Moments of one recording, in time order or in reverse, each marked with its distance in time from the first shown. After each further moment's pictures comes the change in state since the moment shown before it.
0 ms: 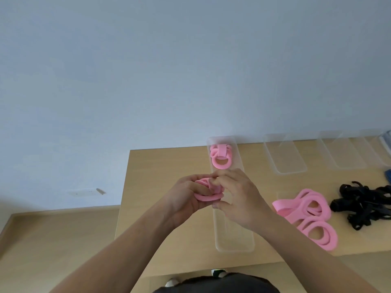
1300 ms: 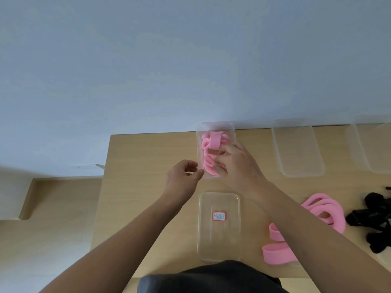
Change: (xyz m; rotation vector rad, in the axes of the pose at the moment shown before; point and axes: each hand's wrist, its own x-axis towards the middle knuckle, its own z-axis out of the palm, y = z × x) left_hand 0.110 -0.023 0.006 0.709 0.708 0.053; right_hand 0.077 0.140 0.008 -0.213 -0.145 0.032
